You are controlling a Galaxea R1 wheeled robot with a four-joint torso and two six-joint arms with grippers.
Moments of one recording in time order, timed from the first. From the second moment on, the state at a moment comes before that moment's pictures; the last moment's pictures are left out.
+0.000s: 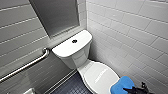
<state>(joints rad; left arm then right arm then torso) 1.43 2.89 -2.42 -0.55 0.23 0.68 -0.67 1.99 -1.25 0.30 0.13 0.25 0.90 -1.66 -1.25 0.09</state>
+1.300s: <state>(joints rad) 1.43 2.89 -2.43 -0.55 0.23 0.68 -0.39 2.72 -2.05 0.28 -0.16 0.35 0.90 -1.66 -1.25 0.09</state>
